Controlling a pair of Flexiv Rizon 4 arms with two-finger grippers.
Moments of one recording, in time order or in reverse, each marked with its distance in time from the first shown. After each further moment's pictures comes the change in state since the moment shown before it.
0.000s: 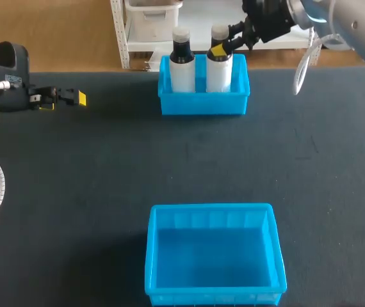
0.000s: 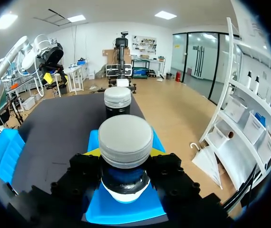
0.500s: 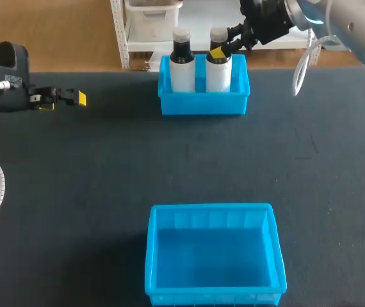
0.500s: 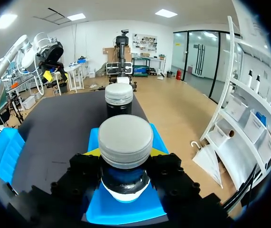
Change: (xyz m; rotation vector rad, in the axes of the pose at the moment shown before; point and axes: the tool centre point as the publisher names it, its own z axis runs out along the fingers) left arm 0.000 0.000 0.000 0.000 0.000 0.000; right arm 0.004 0.002 0.003 -0.004 0.016 0.005
